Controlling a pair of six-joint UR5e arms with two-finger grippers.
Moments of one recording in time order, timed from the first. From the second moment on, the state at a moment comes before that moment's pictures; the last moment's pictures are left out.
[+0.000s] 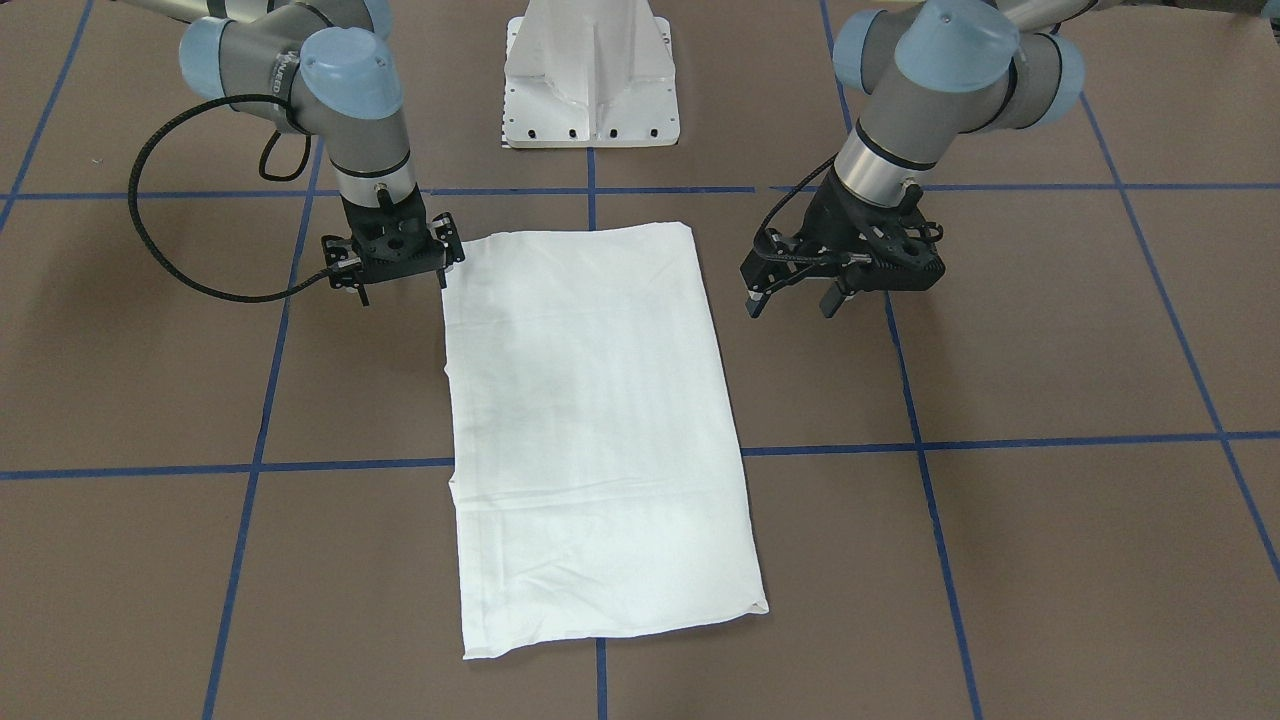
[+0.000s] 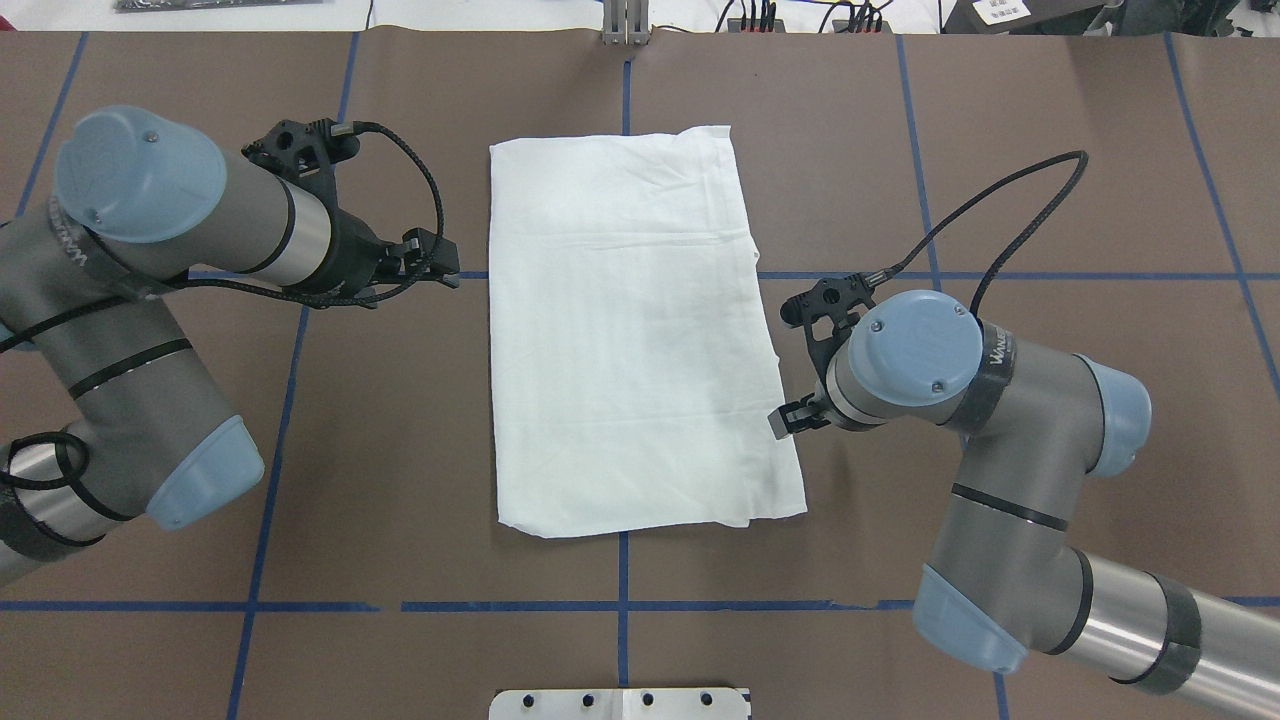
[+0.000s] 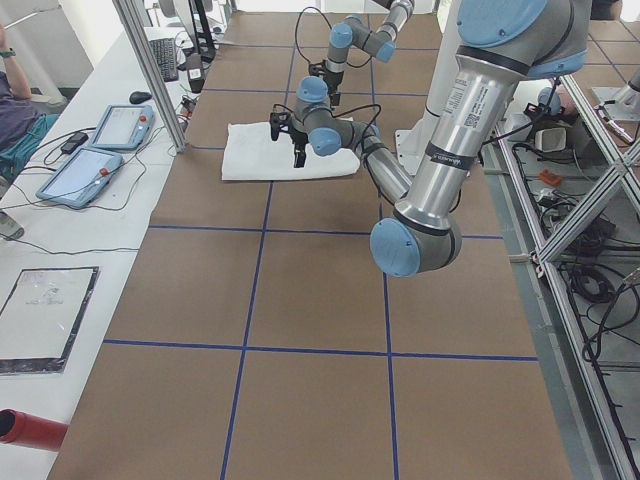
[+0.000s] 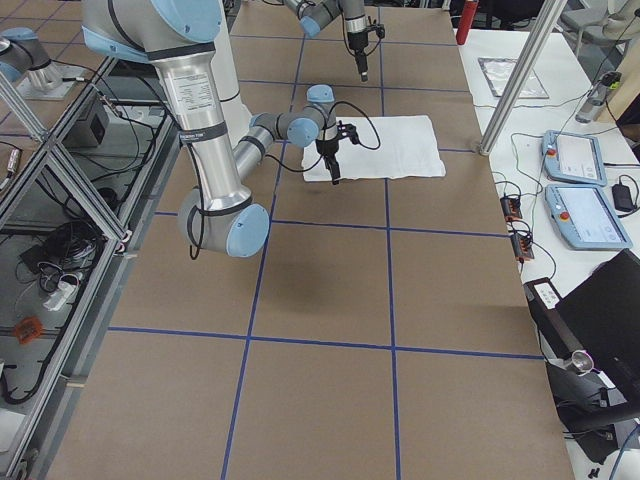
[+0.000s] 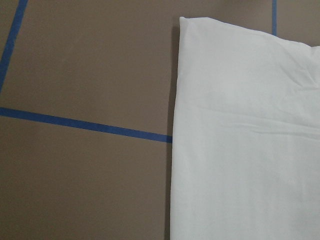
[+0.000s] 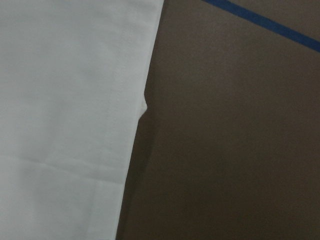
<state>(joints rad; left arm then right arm) -0.71 -1.99 -1.86 -1.89 -1.96 -1.35 0.50 -1.20 1.92 -1.58 1.75 0.88</state>
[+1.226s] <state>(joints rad) -0.30 -1.98 -1.83 -1.93 -1.72 -1.89 0.54 -1.19 1.98 -1.52 1.86 1.08</state>
